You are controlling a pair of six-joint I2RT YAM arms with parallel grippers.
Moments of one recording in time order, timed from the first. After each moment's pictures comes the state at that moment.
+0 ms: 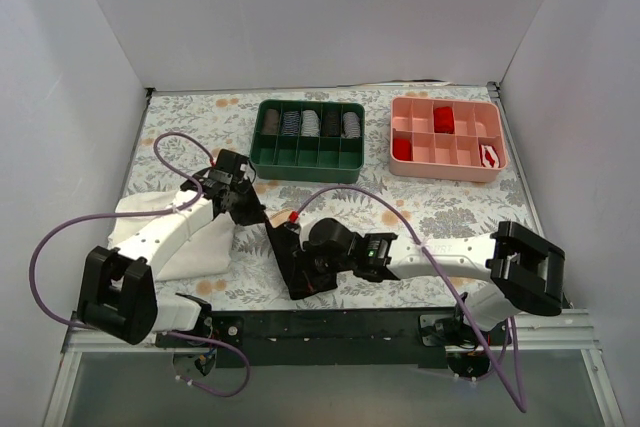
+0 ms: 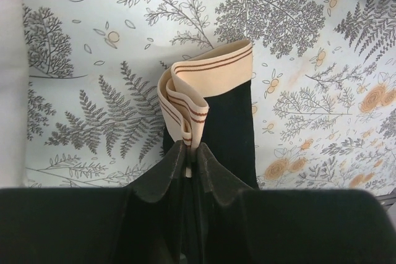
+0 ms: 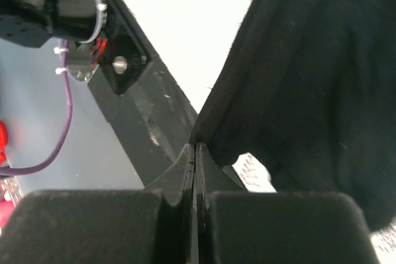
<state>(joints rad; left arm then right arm) -0.36 1.30 0.87 -0.63 0.08 -0.79 1.27 1.50 0.84 -0.01 -0.20 0.63</state>
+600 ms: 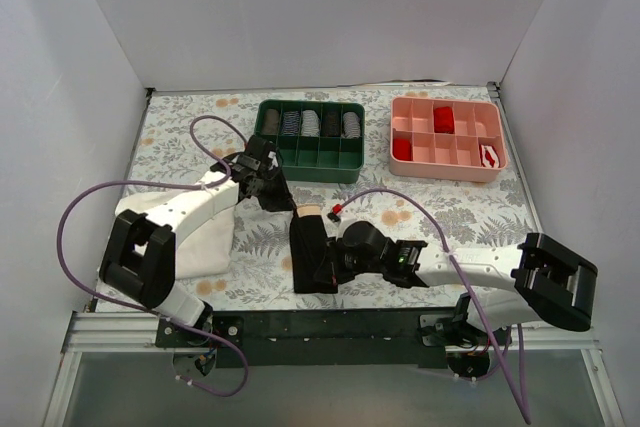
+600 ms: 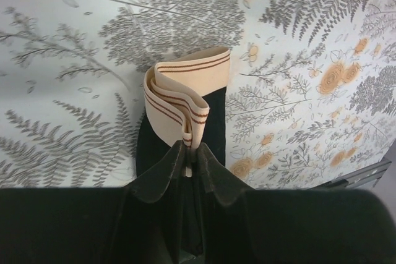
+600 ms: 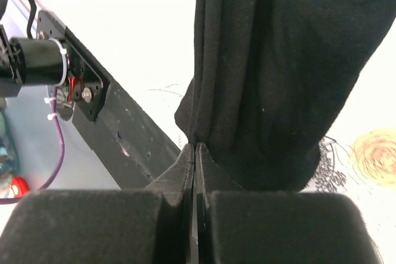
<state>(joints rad) -0.46 1.50 1.02 -0.54 0.16 -0.78 1.17 1.33 0.57 0.12 -0.11 0.82</state>
